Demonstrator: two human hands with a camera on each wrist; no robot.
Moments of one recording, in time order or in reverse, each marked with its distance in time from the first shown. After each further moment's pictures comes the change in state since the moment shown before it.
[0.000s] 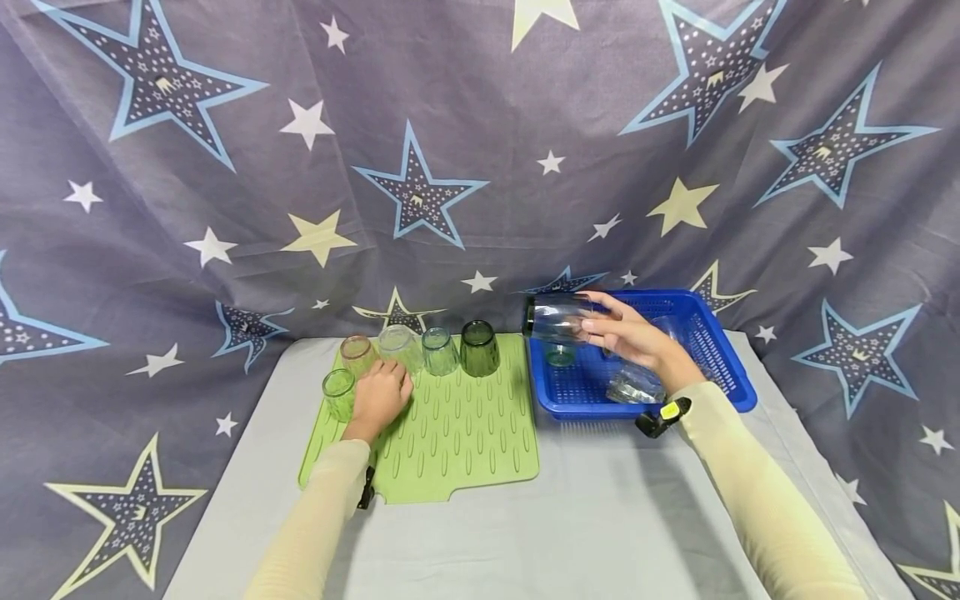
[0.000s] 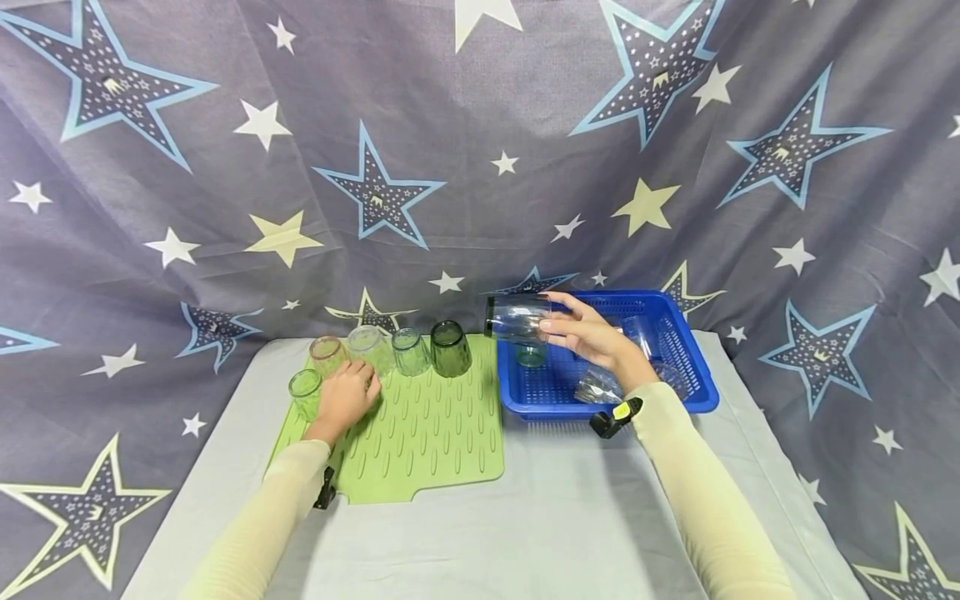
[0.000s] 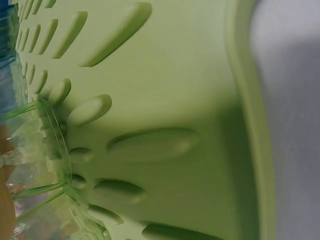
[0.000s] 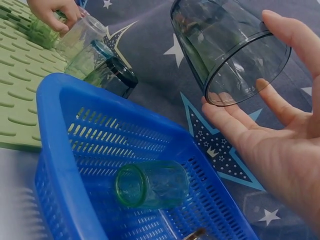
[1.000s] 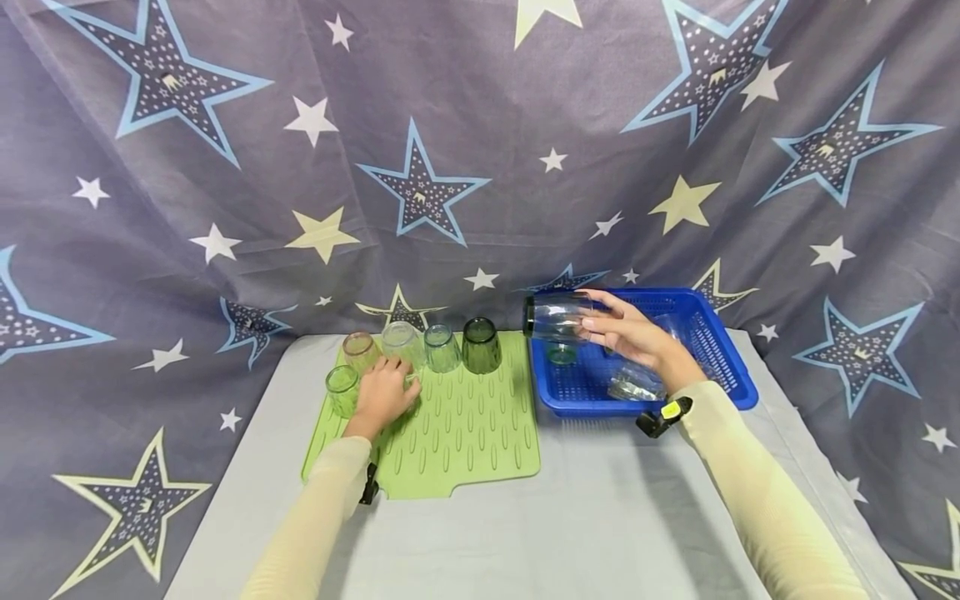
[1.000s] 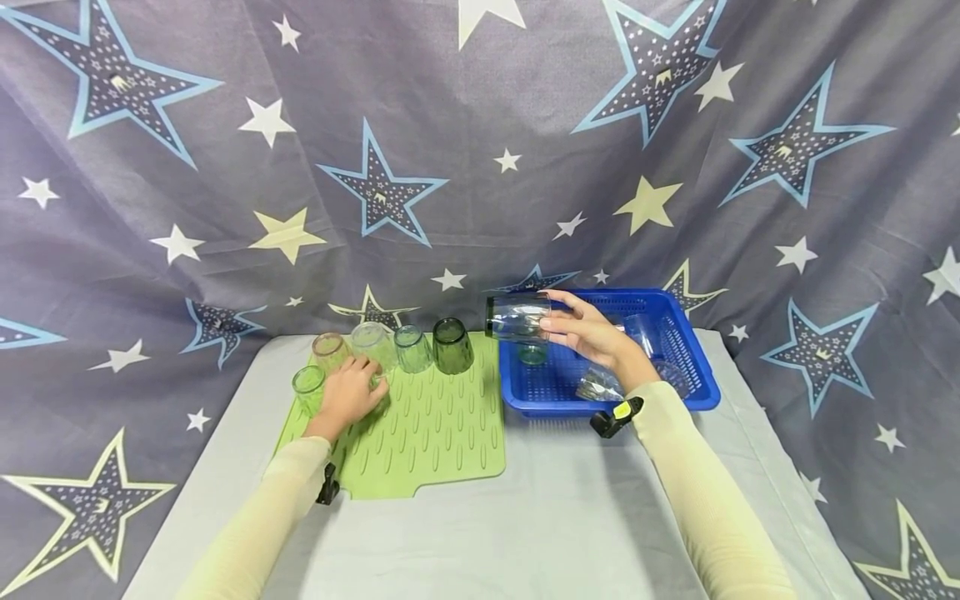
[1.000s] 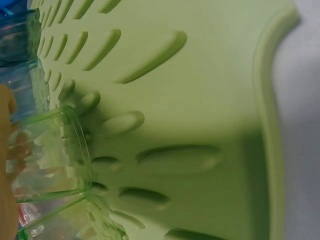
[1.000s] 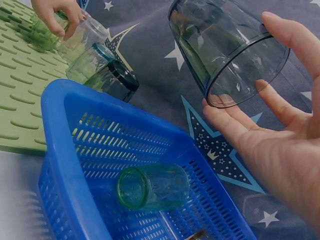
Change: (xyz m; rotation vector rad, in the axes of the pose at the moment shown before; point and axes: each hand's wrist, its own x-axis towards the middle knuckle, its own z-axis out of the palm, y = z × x) left_hand 0.003 0.010 -0.021 -0.021 -0.215 -0.038; right_hand -0.006 -0.003 0.008 -0.055 0.032 0.017
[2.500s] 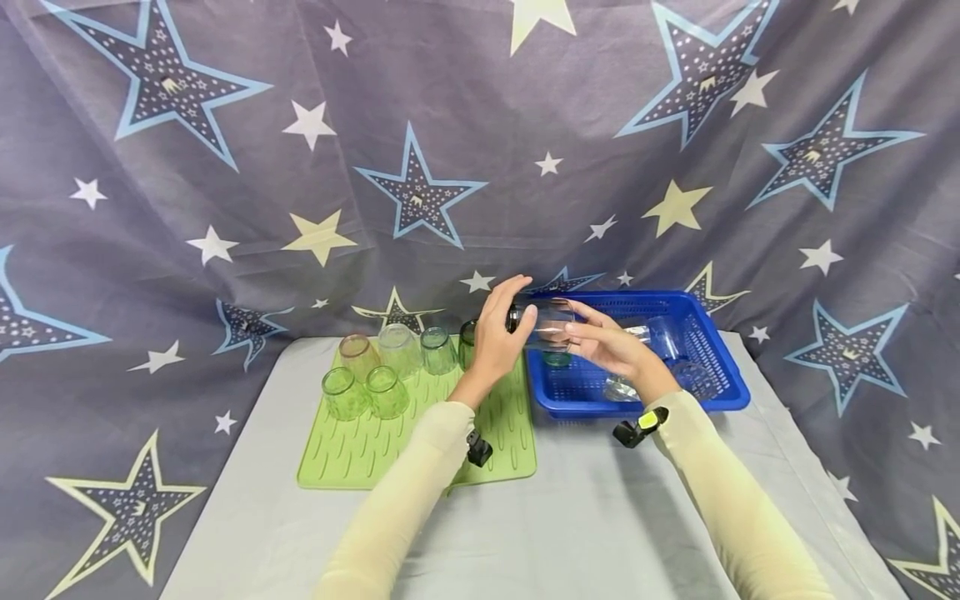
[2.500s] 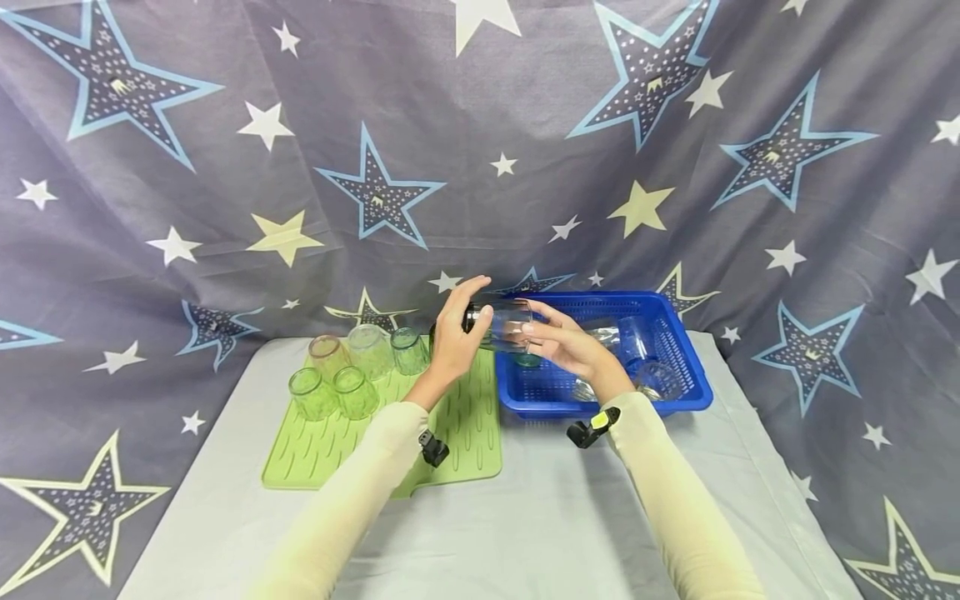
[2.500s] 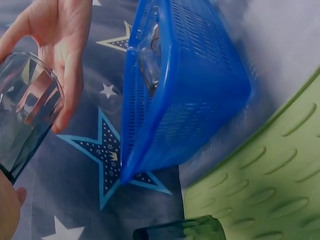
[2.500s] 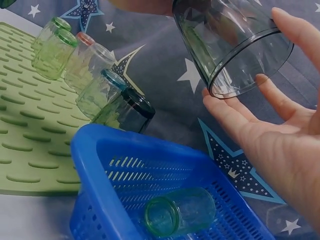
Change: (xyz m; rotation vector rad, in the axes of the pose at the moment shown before) left_hand 0.092 0.196 -0.076 -0.892 0.385 0.122; right_hand 0.005 0.015 0.024 0.133 -0.082 0.002
